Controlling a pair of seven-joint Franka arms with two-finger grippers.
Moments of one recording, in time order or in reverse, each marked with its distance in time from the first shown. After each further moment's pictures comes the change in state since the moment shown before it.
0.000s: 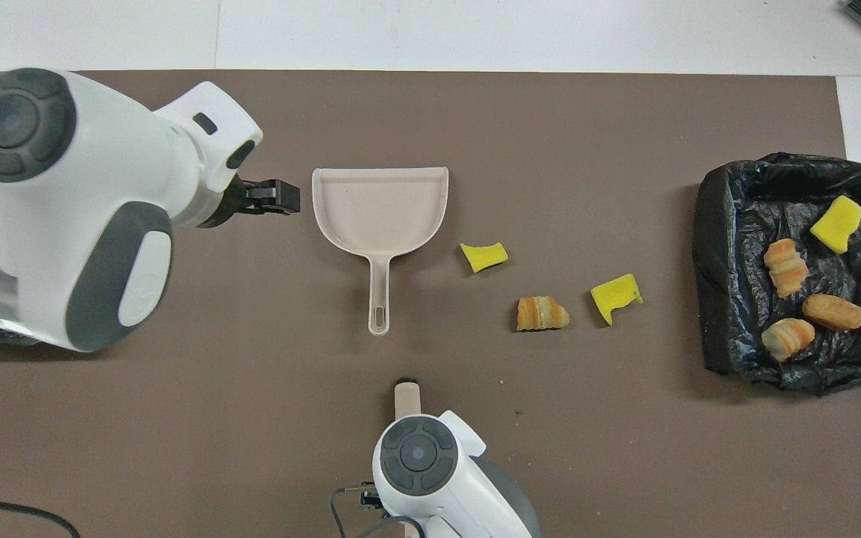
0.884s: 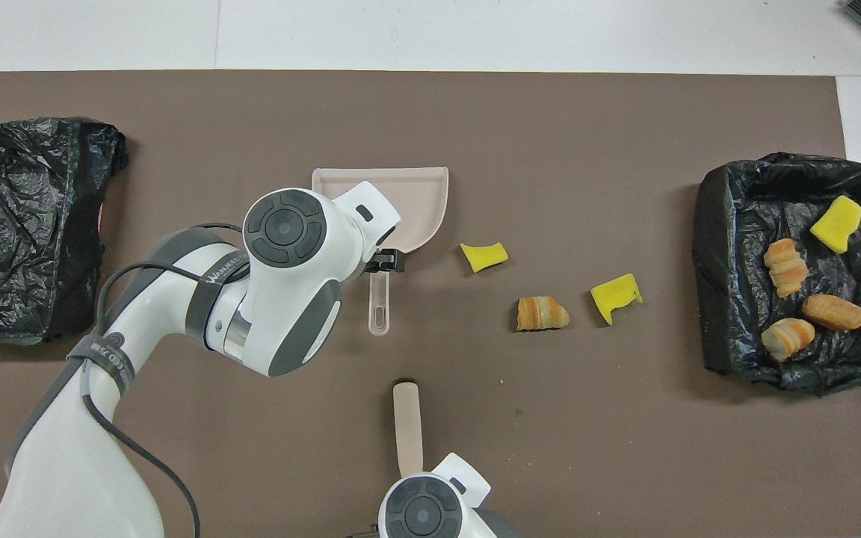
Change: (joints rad) left arm -0.165 0.134 -0.002 -0.168 0.000 0.253 -0.098; right arm 0.073 -0.070 -0.001 -0.119 0.013 0.059 0.001
